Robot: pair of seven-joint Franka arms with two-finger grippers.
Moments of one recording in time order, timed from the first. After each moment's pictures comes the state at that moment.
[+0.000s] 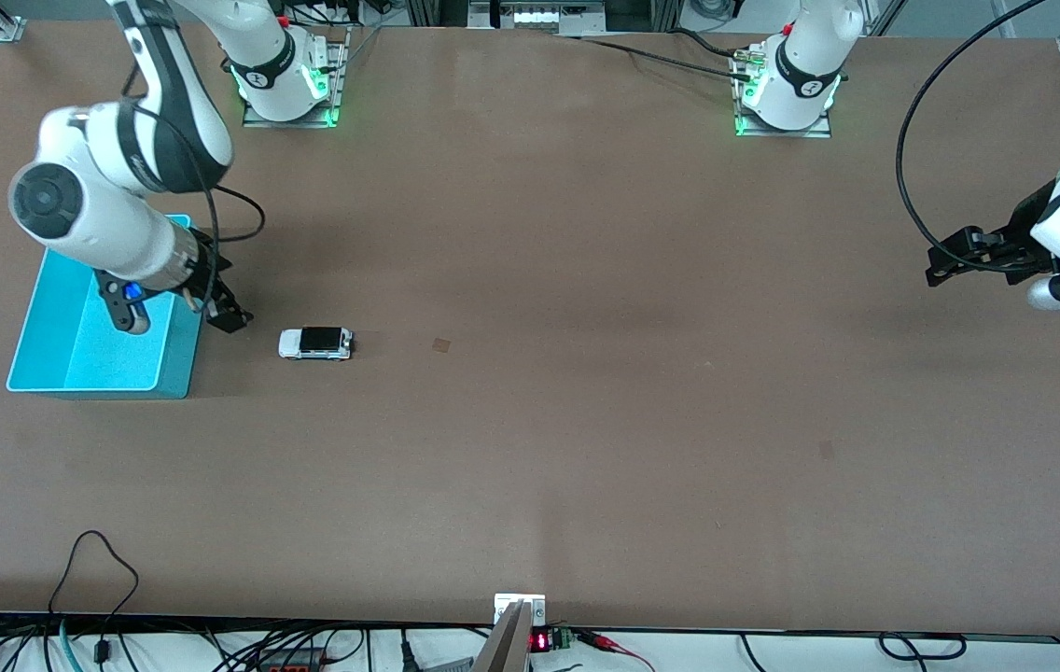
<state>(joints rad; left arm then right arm) 0.04 0.07 -0.05 -1.63 0.00 1.70 -0.05 0.18 0.17 -0.02 -2.06 0.03 2.12 1.31</state>
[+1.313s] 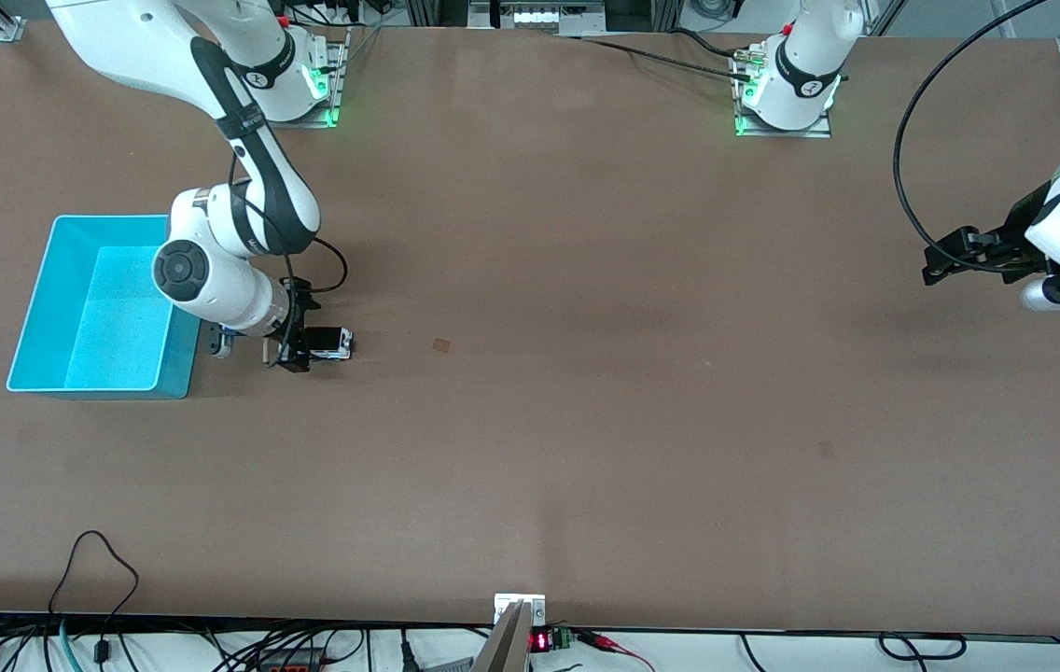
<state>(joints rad) 0.04 0.07 -0.05 -1.63 0.00 1.68 -0.05 0.27 0.43 -0.02 -2.06 0.15 2.41 1.63</state>
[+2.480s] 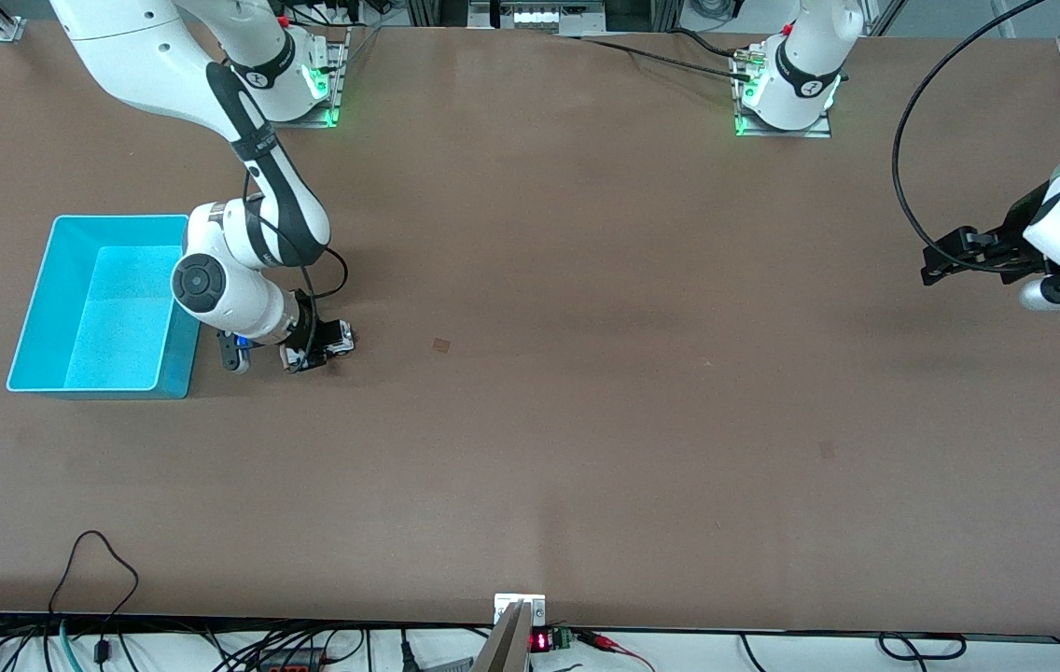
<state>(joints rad) 0.04 0.07 -0.06 -1.63 0.00 1.68 -0.05 0.27 0.49 -0.02 -2.04 0.15 2.43 1.38</state>
